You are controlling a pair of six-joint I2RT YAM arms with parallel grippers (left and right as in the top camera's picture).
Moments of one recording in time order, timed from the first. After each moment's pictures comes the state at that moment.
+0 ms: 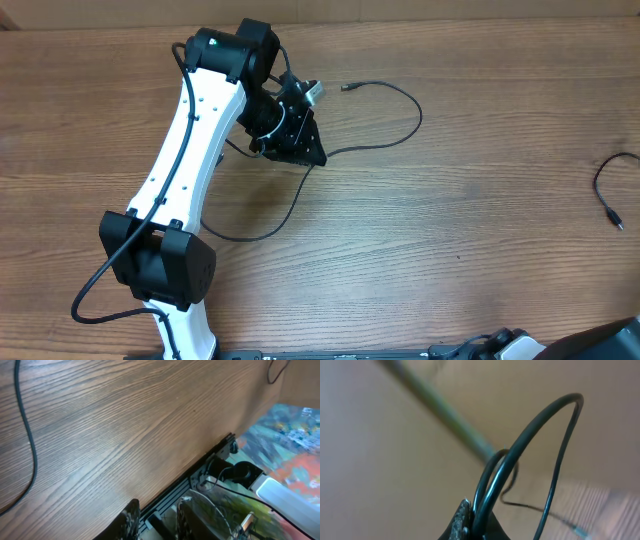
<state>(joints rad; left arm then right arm) -0.30 1.98 2.02 -1.63 0.68 0.02 -0.95 1.38 1.16 0.10 -0.32 0.66</state>
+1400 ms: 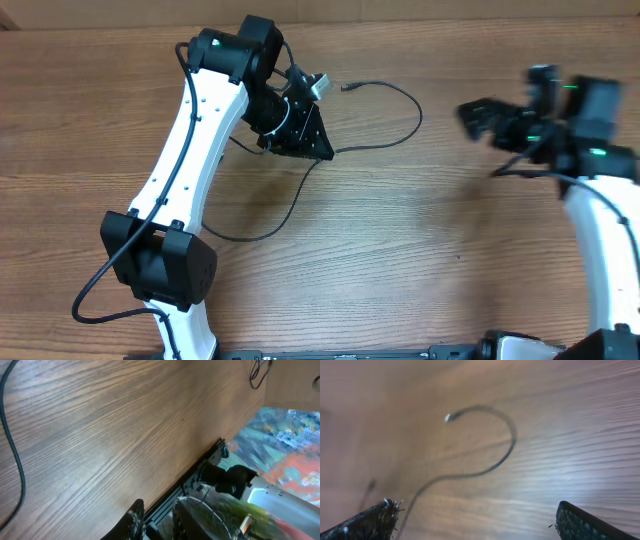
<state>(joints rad) -0.30 1.98 2.02 -1.57 0.73 0.02 -0.11 1.41 1.17 -0.61 -0.47 0.15</state>
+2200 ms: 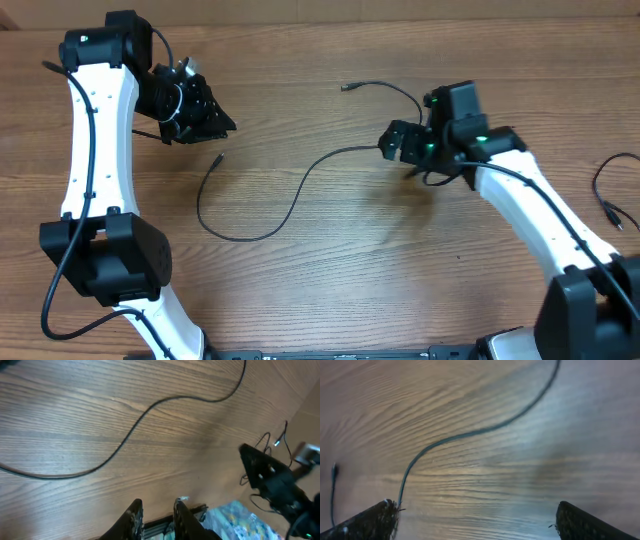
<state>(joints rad) 0.10 1.98 2.02 -1.60 0.63 -0.27 0.27 1.63 1.17 -0.61 -0.16 0.56</state>
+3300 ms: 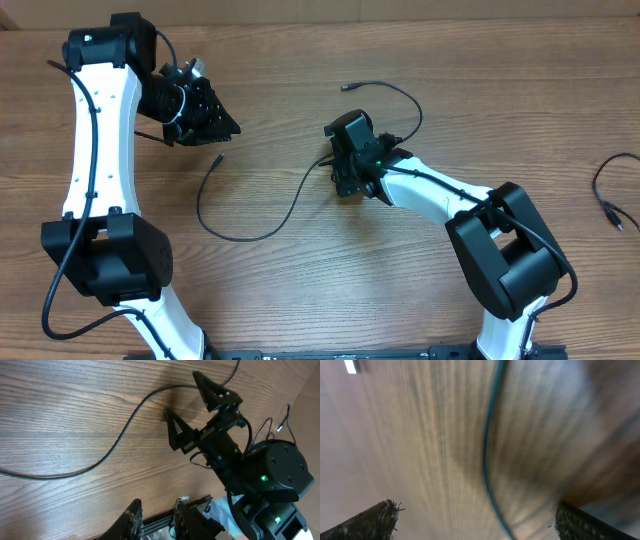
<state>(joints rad) 0.09 1.98 2.02 -1.63 0.64 -0.19 0.58 1.97 1.18 -0.12 0.05 1.86</state>
